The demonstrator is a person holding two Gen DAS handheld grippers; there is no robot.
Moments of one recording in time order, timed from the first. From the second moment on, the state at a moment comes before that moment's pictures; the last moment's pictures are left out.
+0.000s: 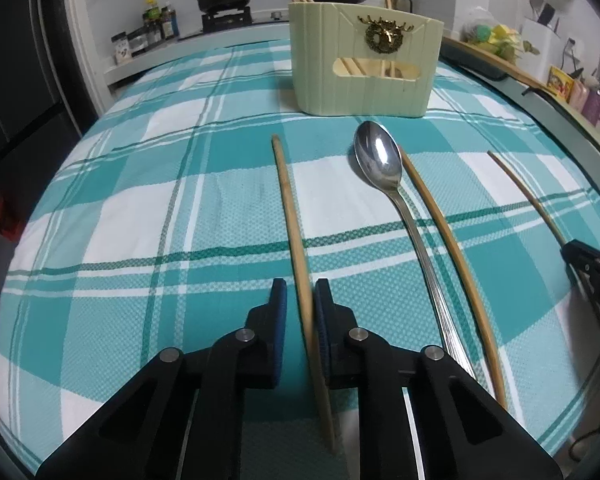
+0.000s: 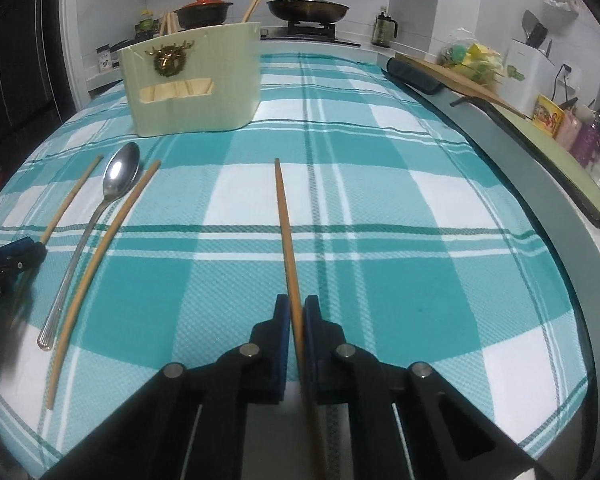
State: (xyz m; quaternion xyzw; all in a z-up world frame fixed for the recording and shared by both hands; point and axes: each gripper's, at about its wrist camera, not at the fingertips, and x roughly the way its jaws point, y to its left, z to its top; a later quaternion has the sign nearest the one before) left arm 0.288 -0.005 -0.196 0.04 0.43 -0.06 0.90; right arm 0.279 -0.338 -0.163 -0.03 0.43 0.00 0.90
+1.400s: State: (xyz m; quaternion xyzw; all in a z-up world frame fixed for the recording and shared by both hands) left arm 0.286 0.021 -0.205 0.01 0.46 -0.05 0.89; right arm 0.297 -0.355 -0.171 -0.05 0.49 0.09 0.86
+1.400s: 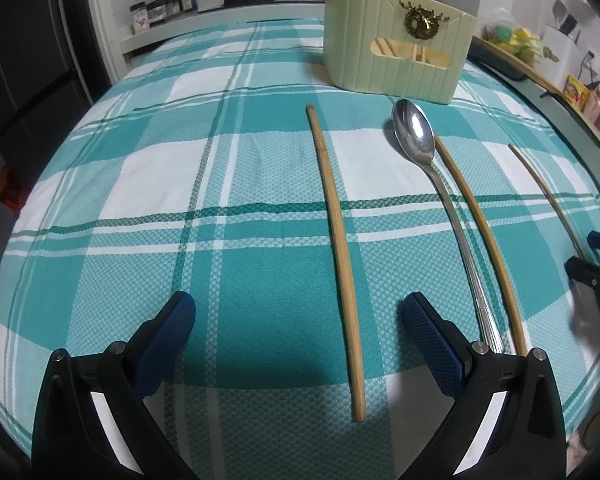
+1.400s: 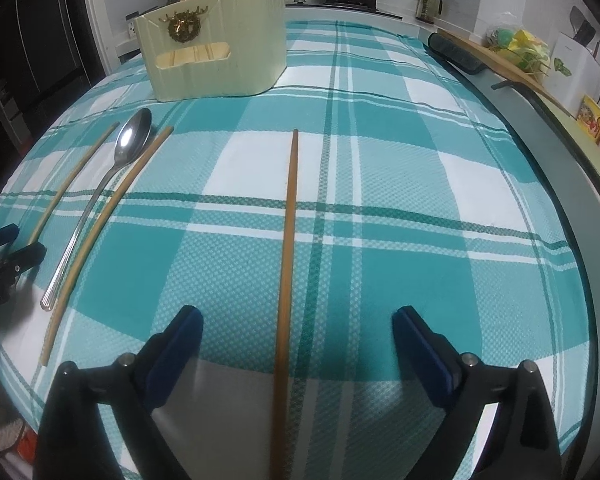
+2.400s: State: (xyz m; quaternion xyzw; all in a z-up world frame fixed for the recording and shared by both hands) left arm 0.457 -0.011 -0.189 0.08 0.54 -0.14 0.82; right arm 0.447 -0.312 -0.159 -0.09 0.57 0.17 0.80
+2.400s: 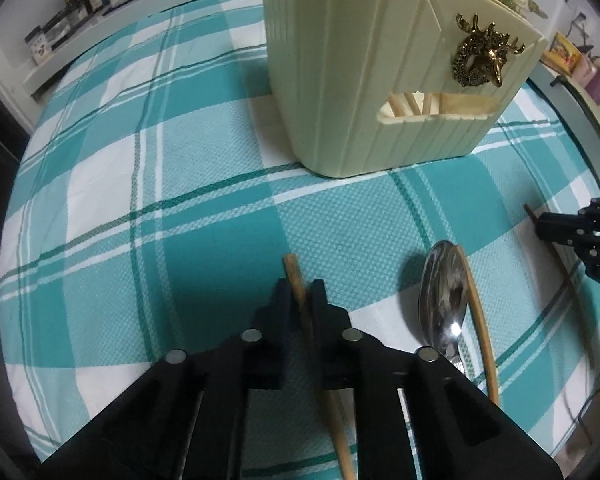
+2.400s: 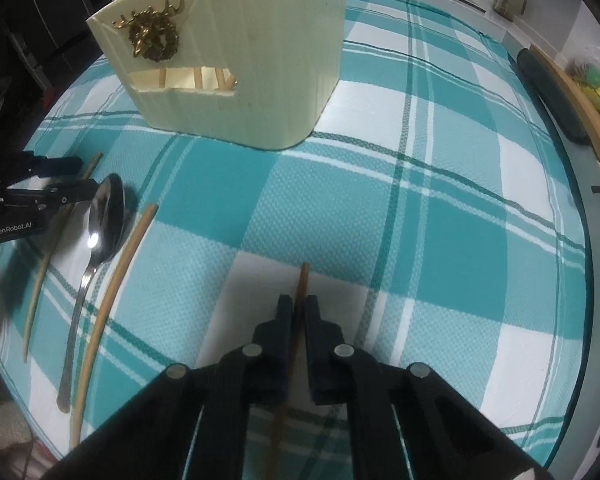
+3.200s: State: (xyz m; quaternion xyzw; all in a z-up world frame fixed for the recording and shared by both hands) left arm 0.324 0.044 0.006 -0.05 0.27 -0.17 0.95; right arm 0.323 -0.330 0.046 -0.01 0.26 0.20 0.94
